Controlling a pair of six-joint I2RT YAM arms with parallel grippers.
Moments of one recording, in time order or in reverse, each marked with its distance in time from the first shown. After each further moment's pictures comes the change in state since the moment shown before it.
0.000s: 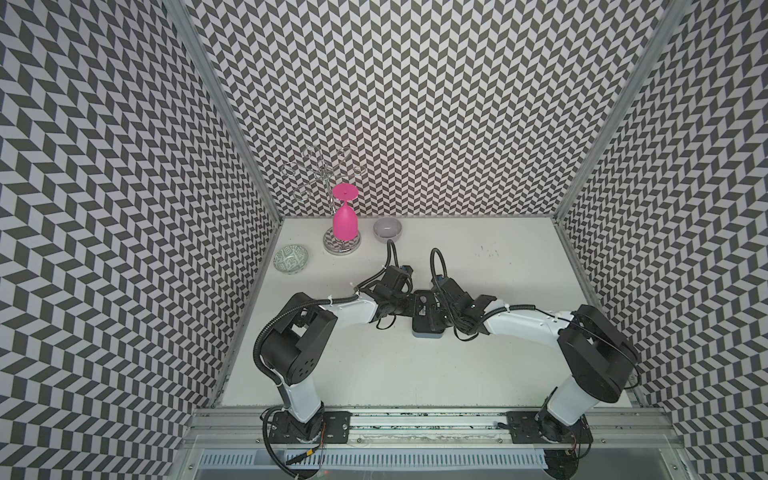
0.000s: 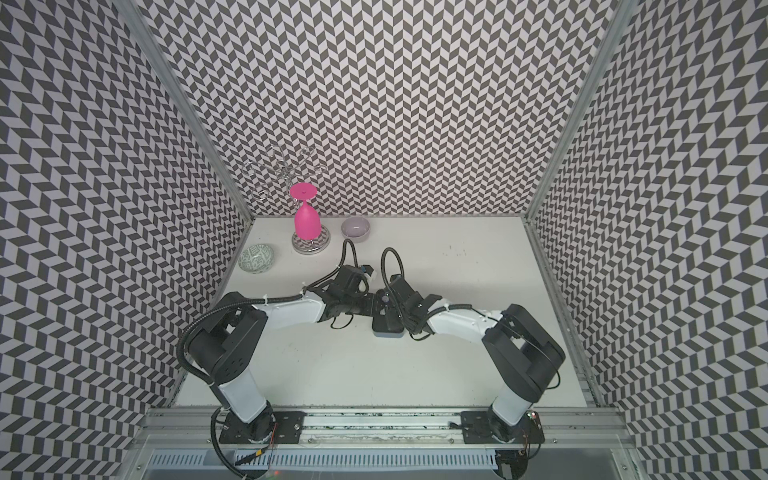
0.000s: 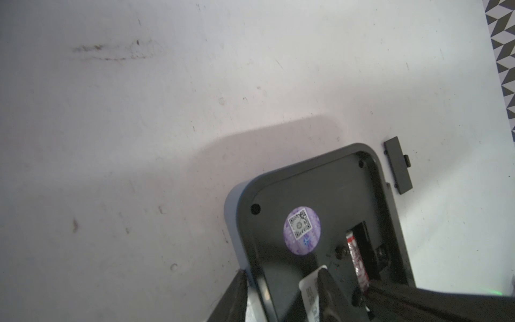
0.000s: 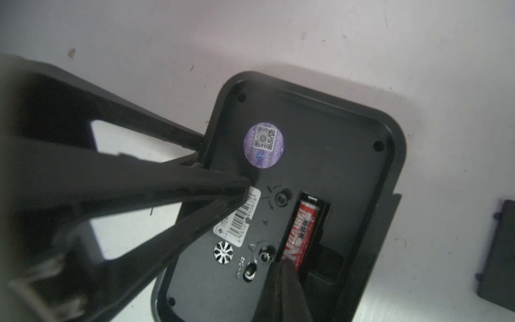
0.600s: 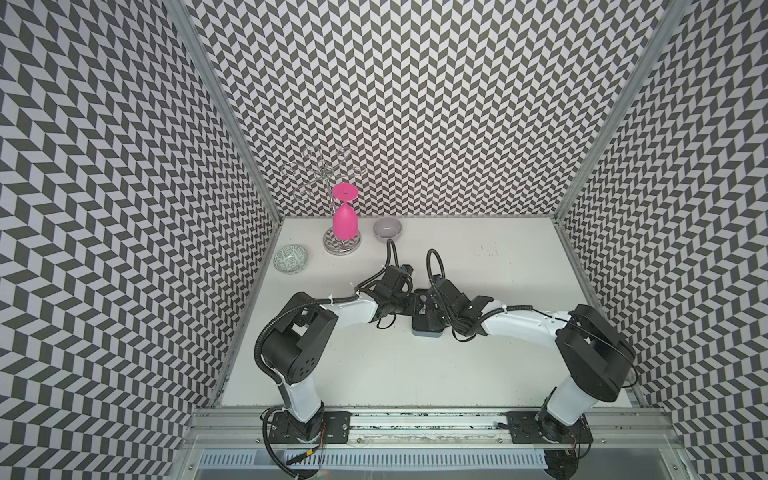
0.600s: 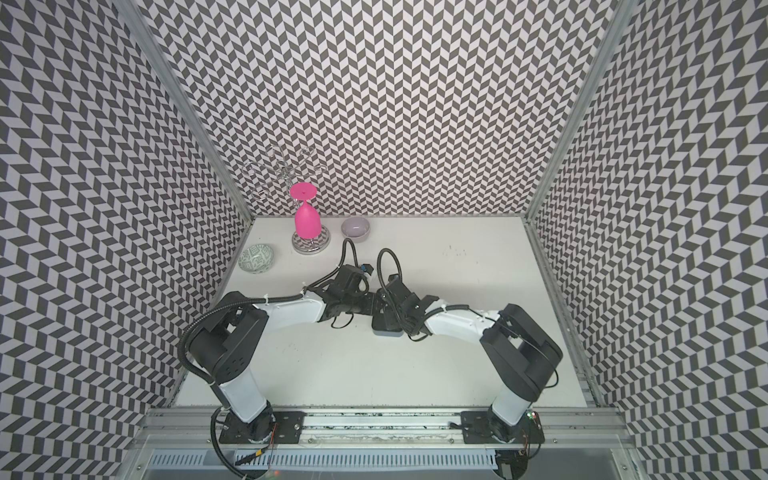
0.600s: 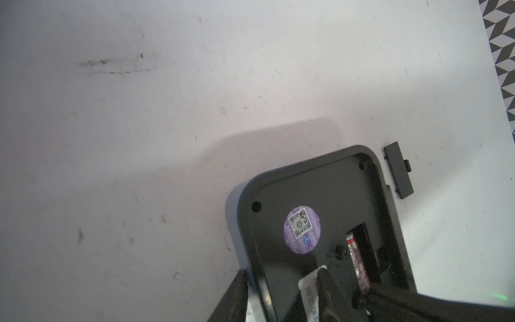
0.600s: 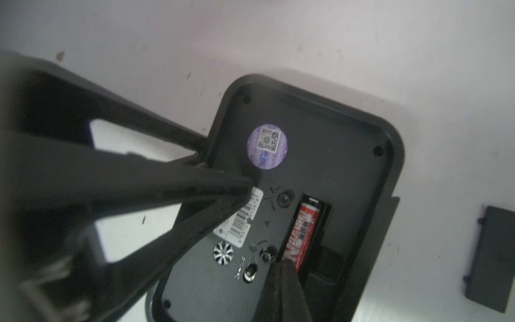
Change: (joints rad) left arm 0.002 0.007 0.000 0.017 -0.001 0.010; right arm 0.011 -0.029 -0.011 0.010 0.018 -0.007
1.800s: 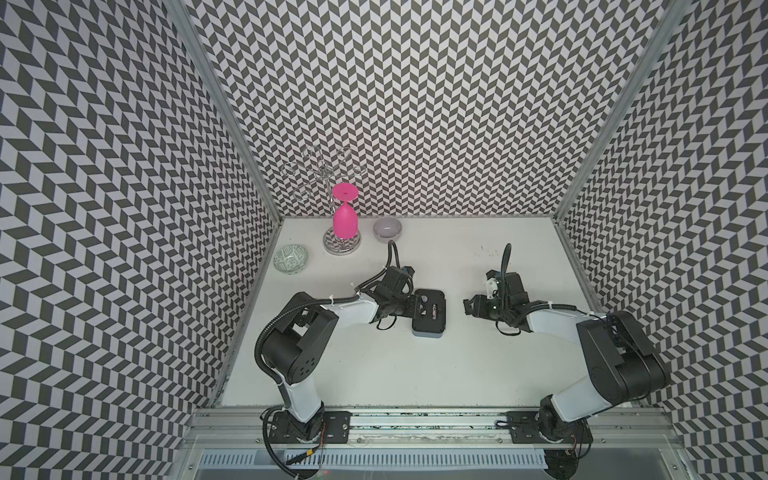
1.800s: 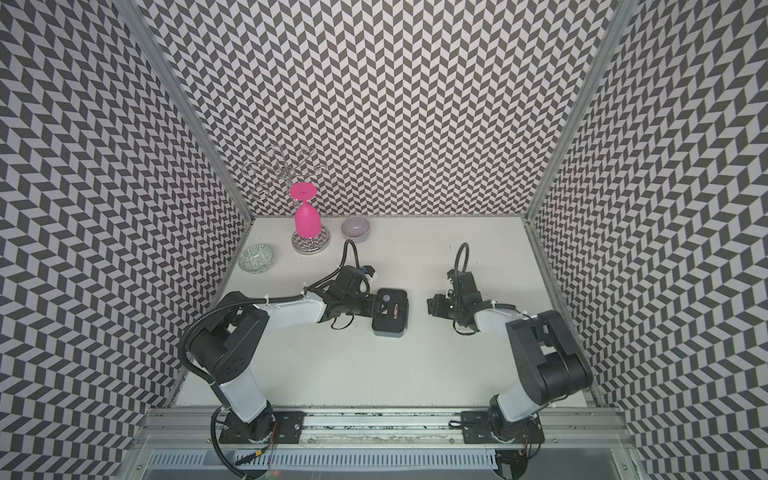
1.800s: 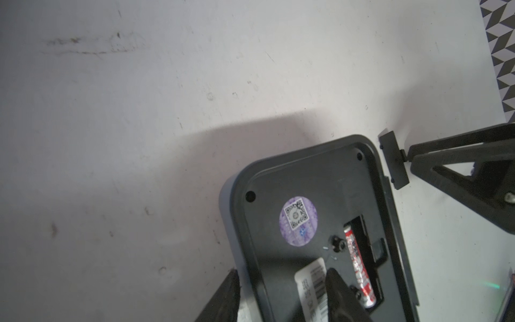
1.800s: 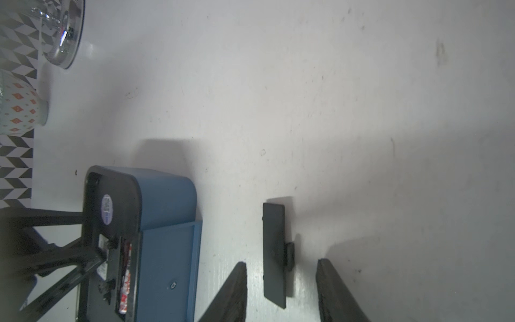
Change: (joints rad) left arm -0.005 -0.002 -0.003 -0.002 0.016 0.000; right arm -0.529 -0.088 -0.312 0.314 -0.395 -0.033
